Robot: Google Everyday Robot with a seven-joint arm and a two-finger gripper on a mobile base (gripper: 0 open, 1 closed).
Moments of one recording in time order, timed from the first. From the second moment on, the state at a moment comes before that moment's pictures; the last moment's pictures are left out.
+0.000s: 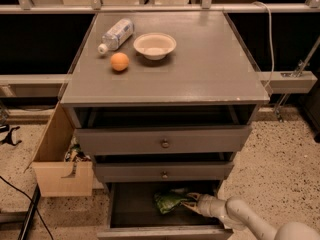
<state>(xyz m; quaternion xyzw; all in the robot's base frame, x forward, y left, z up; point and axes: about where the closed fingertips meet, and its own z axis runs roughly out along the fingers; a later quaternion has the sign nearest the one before) 0.565 -0.146 0.146 -0.51 0.71 0.19 0.45</state>
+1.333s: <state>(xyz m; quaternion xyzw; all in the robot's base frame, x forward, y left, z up) 0.546 -0.149 0.183 -0.52 0.71 0.19 0.43</state>
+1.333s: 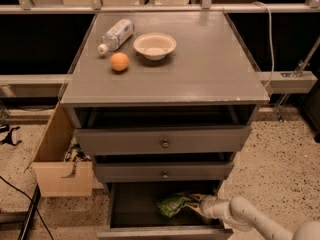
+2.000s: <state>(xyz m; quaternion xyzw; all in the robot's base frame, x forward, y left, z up) 0.516 -0.167 0.239 -0.52 0.72 0.16 0.43</state>
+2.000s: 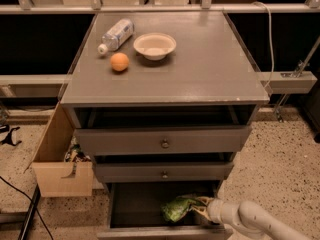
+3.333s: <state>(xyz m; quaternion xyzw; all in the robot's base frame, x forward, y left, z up) 0.488 -0.180 0.363 -0.53 0.71 0.13 0.46</state>
